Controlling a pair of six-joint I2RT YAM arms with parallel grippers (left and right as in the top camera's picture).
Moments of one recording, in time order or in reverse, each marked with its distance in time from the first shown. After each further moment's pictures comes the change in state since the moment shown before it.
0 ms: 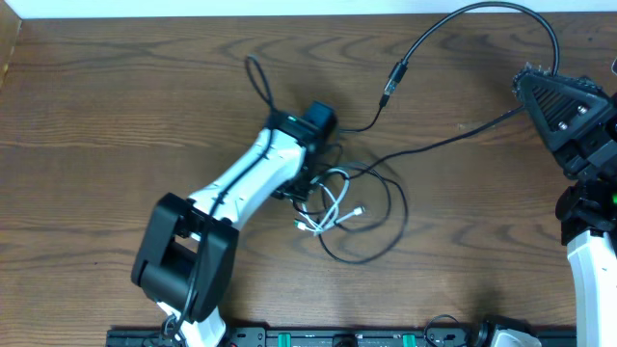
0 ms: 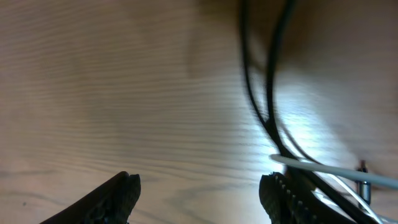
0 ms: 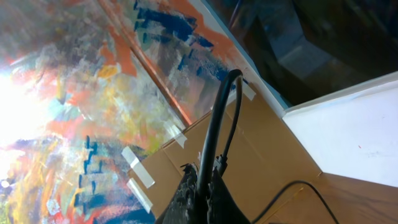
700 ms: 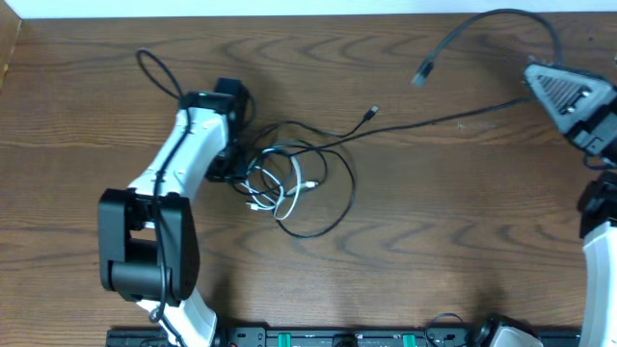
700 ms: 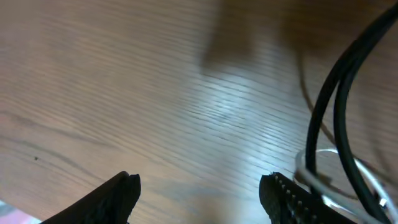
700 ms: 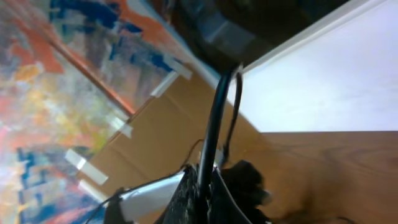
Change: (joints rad) left arm 0.388 0.000 0.000 -0.022 -0.018 0.002; right arm -0.197 0.053 0.000 -0.246 -0.239 -0.161
